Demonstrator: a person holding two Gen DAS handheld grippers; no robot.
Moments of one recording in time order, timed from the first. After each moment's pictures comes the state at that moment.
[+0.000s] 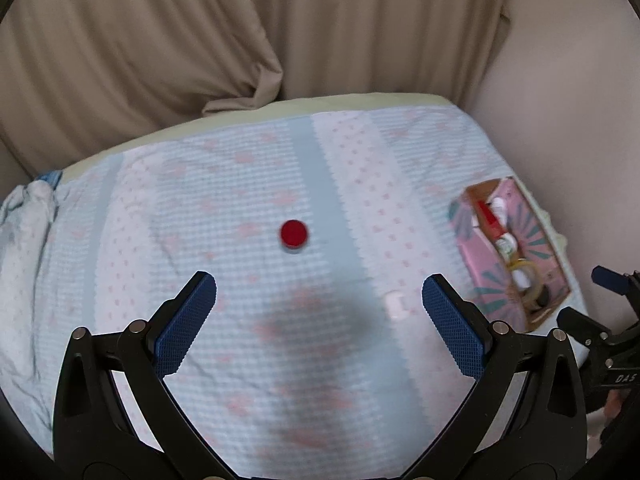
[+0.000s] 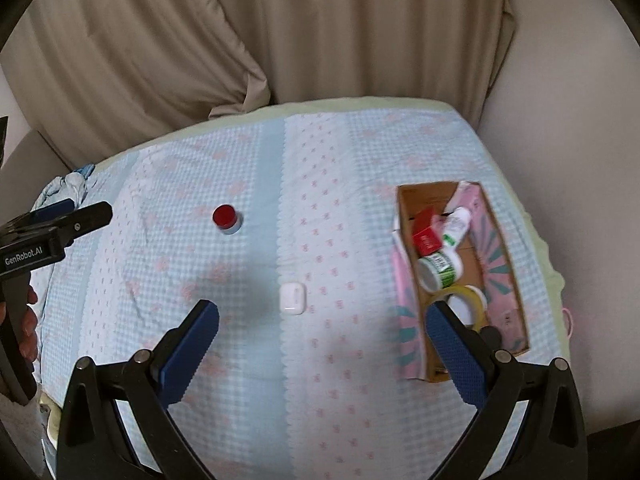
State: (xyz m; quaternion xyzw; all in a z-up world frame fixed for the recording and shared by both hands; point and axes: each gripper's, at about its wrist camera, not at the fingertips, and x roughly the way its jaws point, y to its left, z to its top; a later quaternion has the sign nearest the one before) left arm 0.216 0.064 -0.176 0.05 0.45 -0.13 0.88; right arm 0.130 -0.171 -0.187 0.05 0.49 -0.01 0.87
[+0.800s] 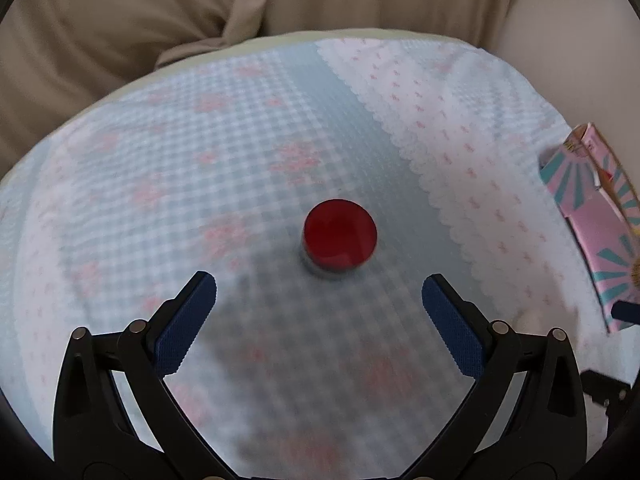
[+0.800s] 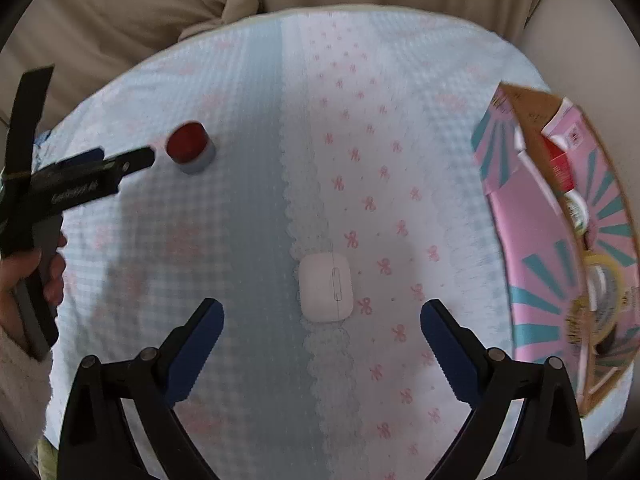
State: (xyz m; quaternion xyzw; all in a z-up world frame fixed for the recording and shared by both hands) left arm 0.377 0.079 -0.422 0.08 0.47 -0.19 0.86; right arm 0.226 -0.112 -0.389 0.06 0.58 -0.04 0.81
